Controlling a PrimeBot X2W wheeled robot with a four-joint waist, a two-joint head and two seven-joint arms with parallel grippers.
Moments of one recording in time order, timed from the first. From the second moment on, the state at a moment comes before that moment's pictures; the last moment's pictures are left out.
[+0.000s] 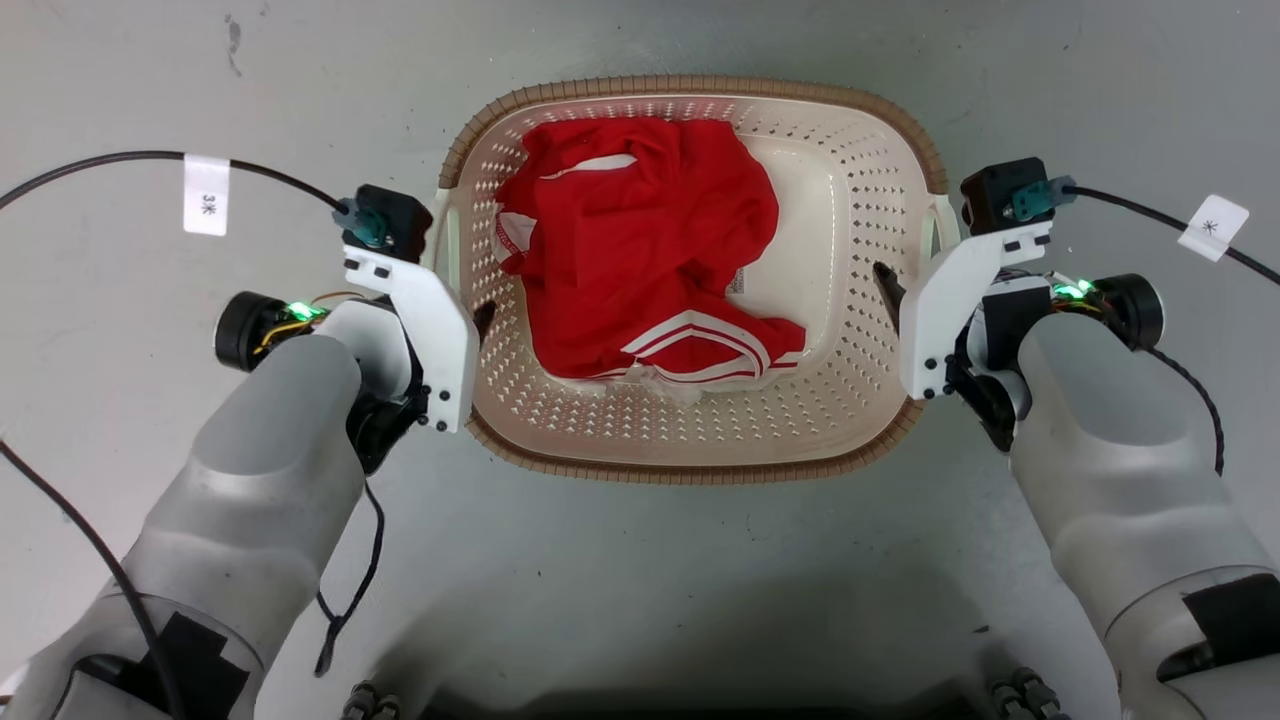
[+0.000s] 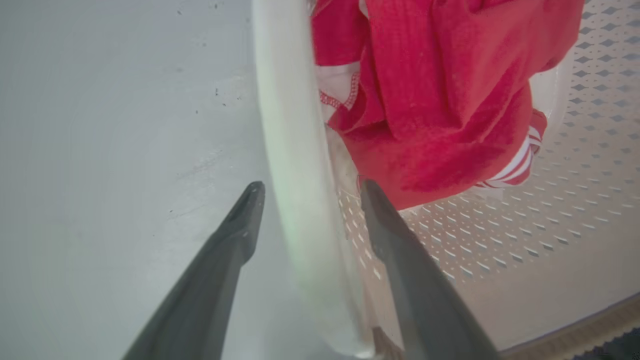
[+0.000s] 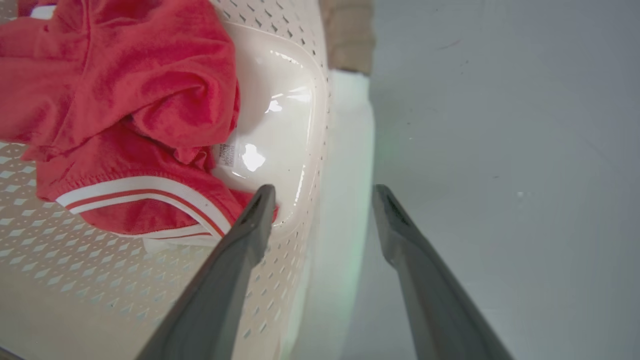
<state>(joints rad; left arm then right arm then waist) -0.95 0.28 -0.73 0.99 -0.68 -0.13 0.22 -0.97 -0.05 0.19 1.18 0.16 0.13 0.12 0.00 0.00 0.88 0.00</state>
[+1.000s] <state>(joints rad) -1.05 0.33 -1.06 0.98 -1.01 -0.13 0.18 -1.01 -0.04 0.19 1.26 0.15 0.13 0.09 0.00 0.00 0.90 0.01</state>
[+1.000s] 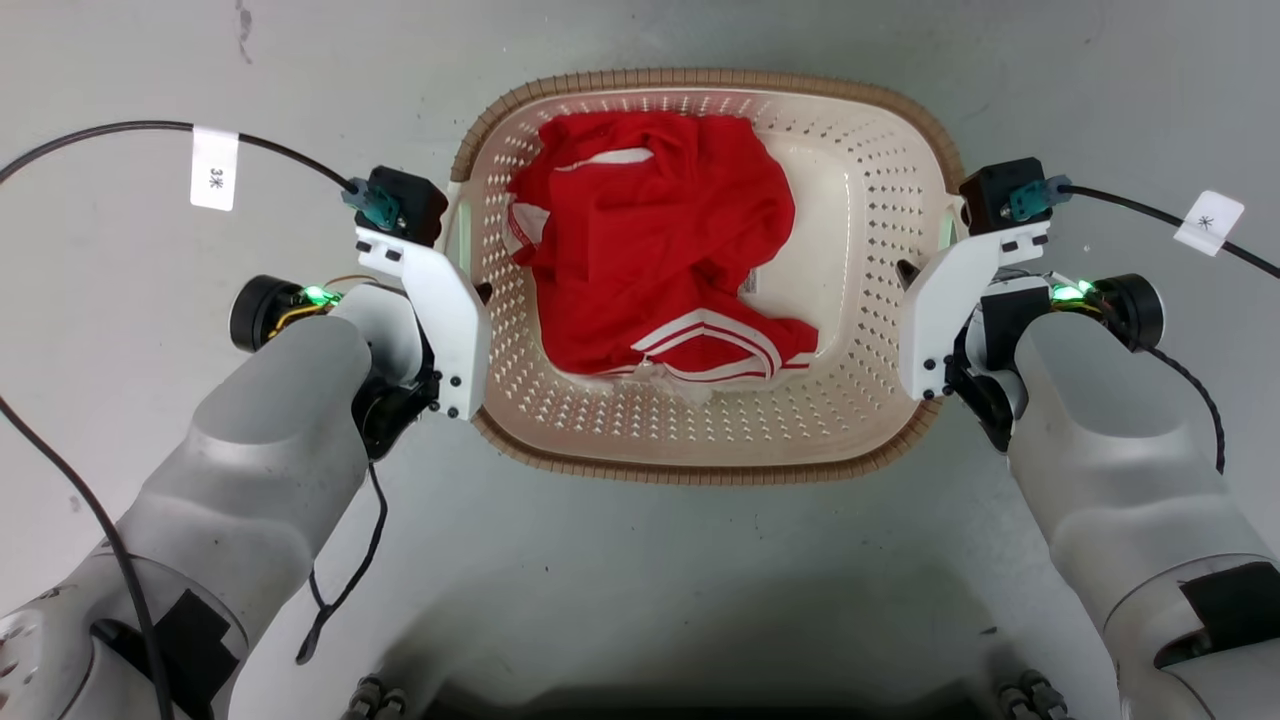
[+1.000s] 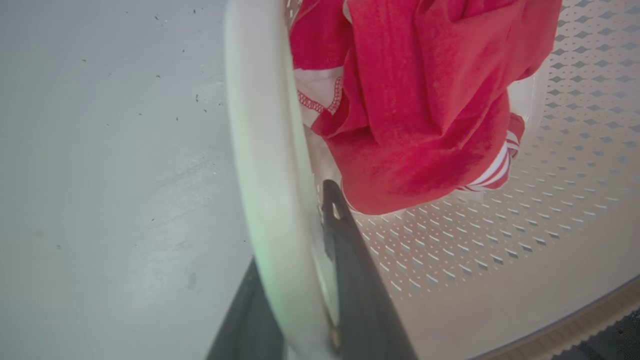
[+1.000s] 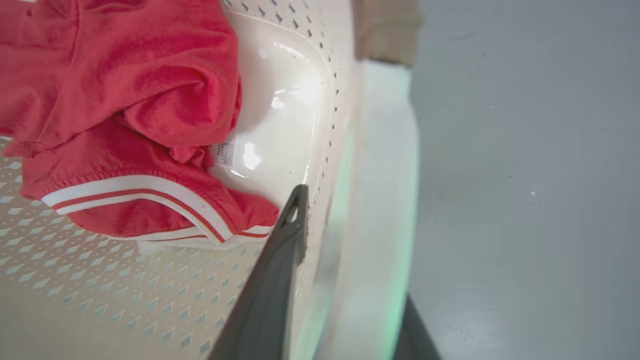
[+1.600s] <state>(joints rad) -0.99 0.45 -1.23 0.79 -1.24 -0.13 0.42 -0.98 -0.04 0.29 1.28 0.17 0.13 0.51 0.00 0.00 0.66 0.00</state>
